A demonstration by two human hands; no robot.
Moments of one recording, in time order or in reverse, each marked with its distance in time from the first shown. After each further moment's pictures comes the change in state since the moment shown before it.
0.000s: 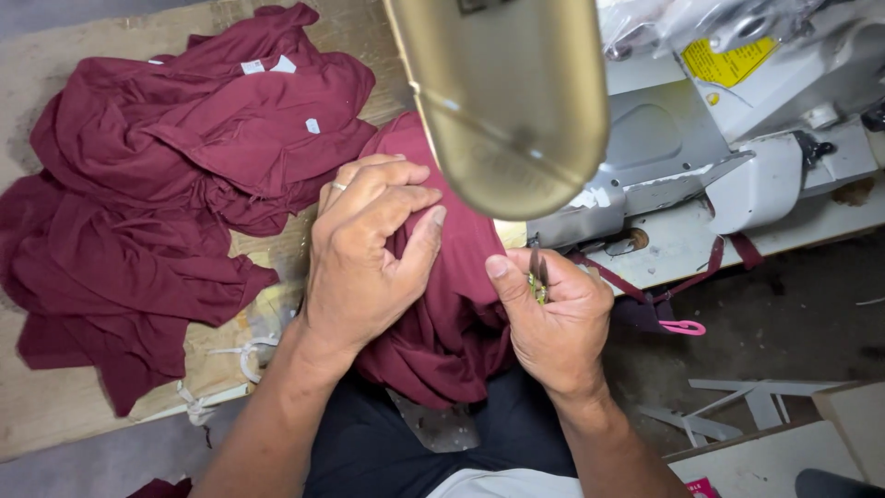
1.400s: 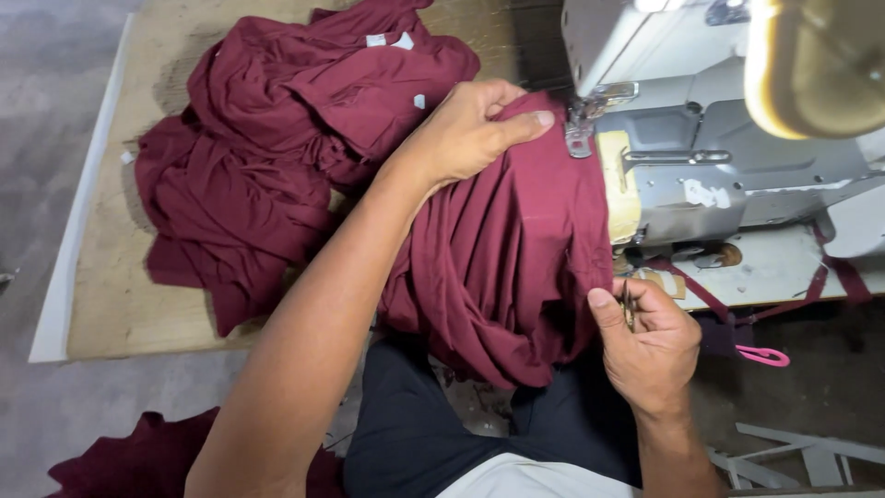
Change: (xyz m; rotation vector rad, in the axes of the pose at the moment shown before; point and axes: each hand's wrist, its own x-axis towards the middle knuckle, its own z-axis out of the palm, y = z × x) left_hand 0.046 -0.081 -0.002 -0.494 -0.468 -0.742; right_hand -0.045 0.056 -0.008 0.035 -0.077 0.056
